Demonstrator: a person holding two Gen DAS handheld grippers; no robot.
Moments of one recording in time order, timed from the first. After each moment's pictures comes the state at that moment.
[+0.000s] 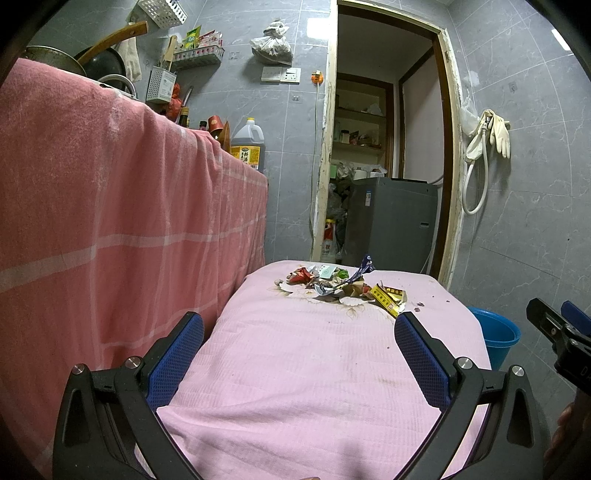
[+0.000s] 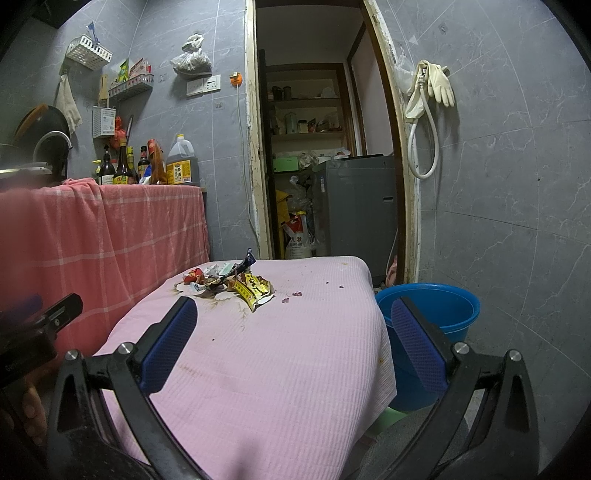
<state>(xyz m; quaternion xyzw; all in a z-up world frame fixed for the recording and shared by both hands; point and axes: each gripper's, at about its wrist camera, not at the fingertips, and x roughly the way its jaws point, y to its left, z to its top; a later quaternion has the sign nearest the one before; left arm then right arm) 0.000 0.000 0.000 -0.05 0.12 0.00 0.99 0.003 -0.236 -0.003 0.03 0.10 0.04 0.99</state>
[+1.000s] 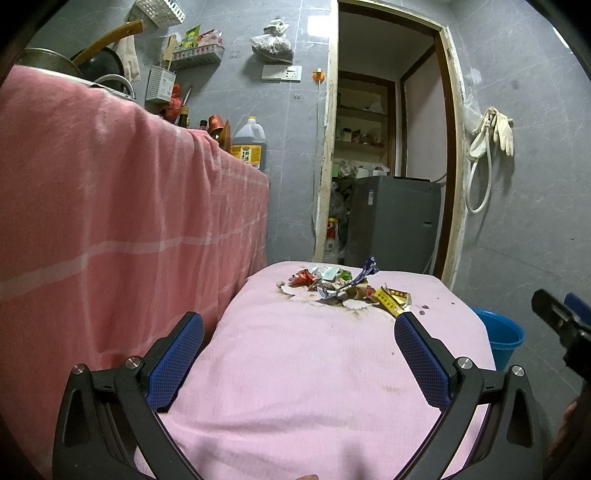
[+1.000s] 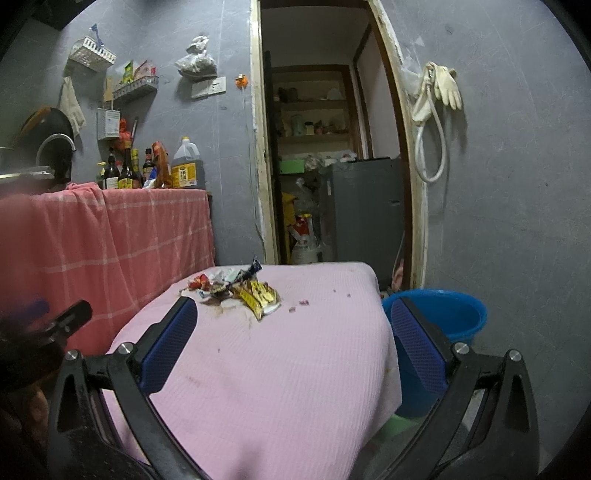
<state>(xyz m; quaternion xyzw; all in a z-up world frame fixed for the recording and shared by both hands) 0.012 0.002 0.004 -0.04 0.12 0.01 0.99 0.008 -0.229 0.010 0.03 0.10 0.05 0.99</state>
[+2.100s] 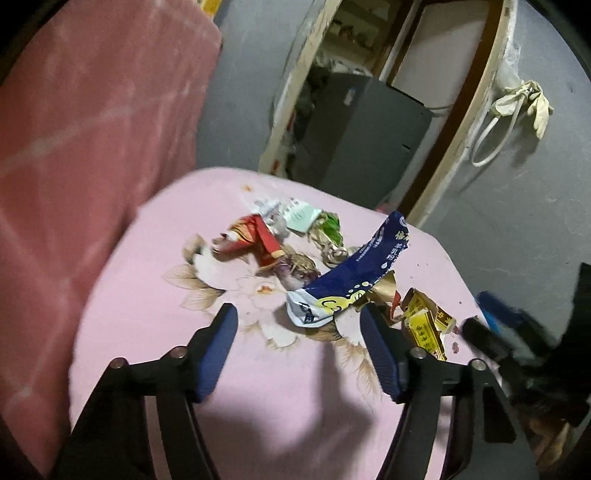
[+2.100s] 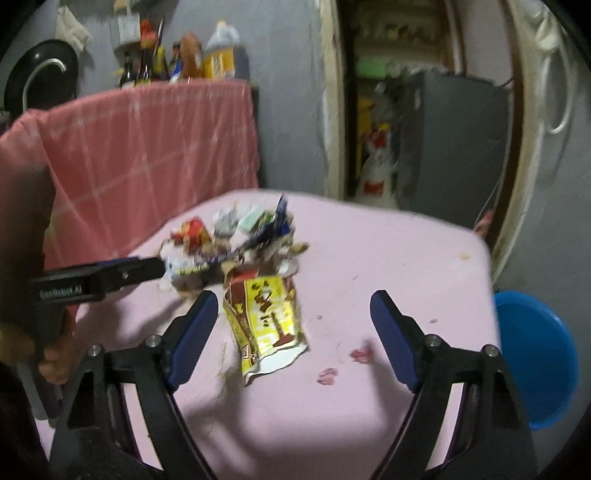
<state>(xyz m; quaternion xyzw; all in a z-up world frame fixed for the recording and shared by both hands) 0.266 0.036 -0.023 -0.14 0.36 -0.14 0.91 0.266 -0.191 -0.037 -0.03 0.31 0.22 0.93</state>
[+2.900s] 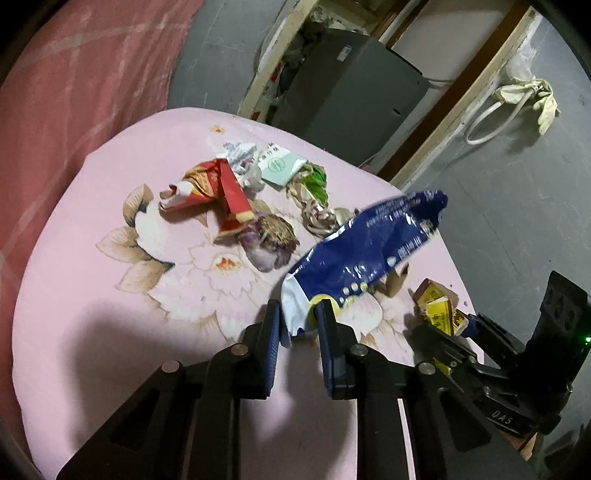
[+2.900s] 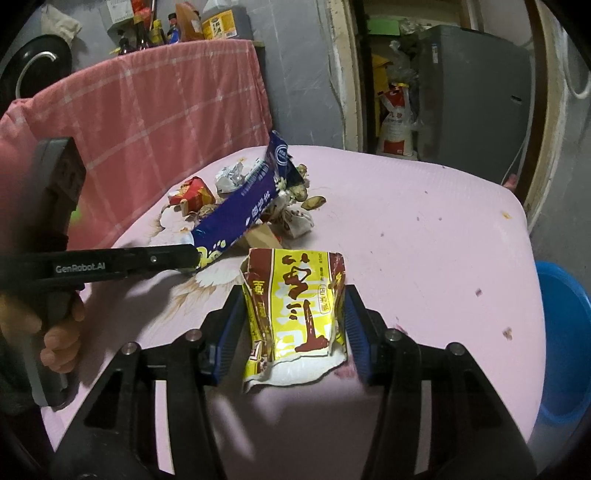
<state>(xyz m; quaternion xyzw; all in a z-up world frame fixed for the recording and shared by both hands) 0.290 0.042 -0.031 -0.16 0.44 -0.18 0.86 0.285 -0.189 -0.068 -0.01 0.37 0.25 0.89</state>
